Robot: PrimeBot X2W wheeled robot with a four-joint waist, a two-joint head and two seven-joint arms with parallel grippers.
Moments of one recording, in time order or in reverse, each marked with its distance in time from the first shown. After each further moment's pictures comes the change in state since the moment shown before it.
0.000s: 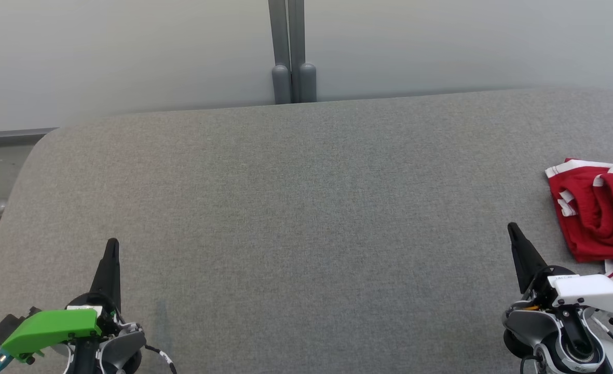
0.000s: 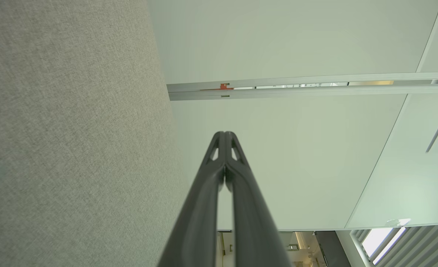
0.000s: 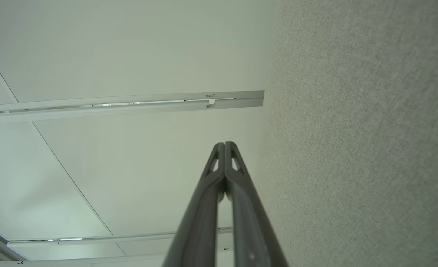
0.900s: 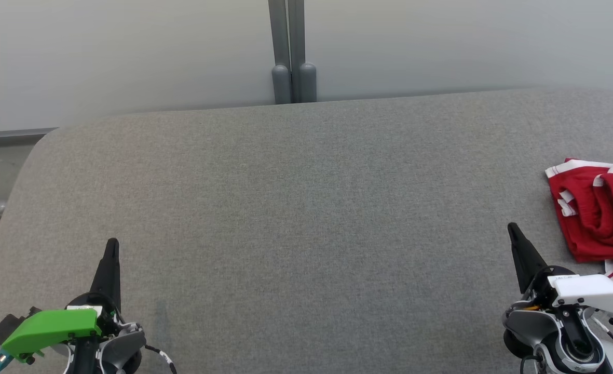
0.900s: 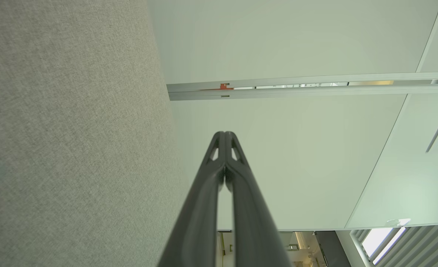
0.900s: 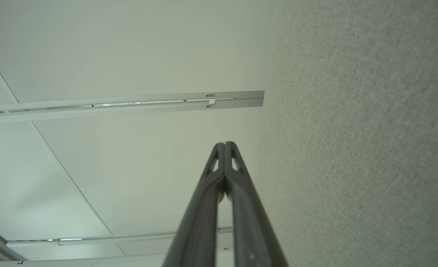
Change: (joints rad) left arm 0.000 0.000 0.000 0.000 0.000 0.000 0.000; right arm 0.000 0.000 0.000 0.000 0.000 0.000 0.000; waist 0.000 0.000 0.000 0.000
